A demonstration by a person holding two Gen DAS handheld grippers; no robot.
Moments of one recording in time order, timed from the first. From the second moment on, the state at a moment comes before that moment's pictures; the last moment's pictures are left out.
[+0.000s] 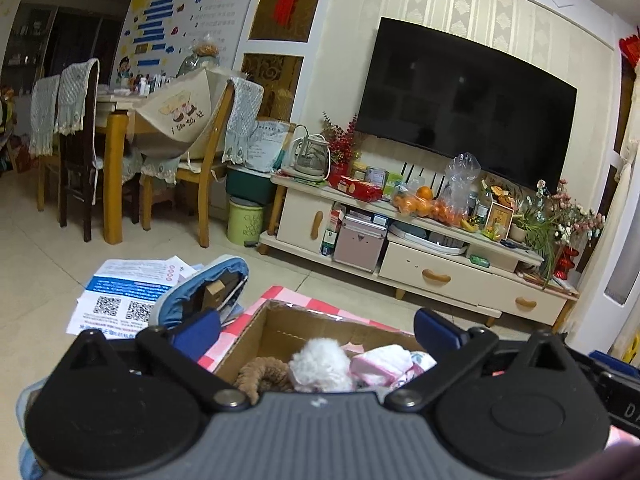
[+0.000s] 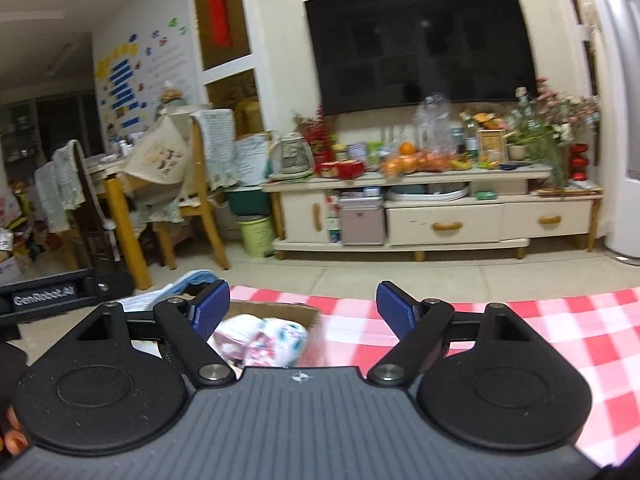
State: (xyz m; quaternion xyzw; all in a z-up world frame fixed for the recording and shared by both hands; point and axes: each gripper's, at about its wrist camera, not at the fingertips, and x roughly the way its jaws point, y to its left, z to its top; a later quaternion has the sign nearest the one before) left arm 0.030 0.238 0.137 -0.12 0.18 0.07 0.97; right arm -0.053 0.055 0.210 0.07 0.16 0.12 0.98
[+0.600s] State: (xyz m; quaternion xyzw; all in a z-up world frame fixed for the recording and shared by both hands) left arm -0.039 0.209 0.130 -0.05 0.19 0.04 0.98; right arm -0.112 0.038 0.194 0.09 0.21 0.07 0.97
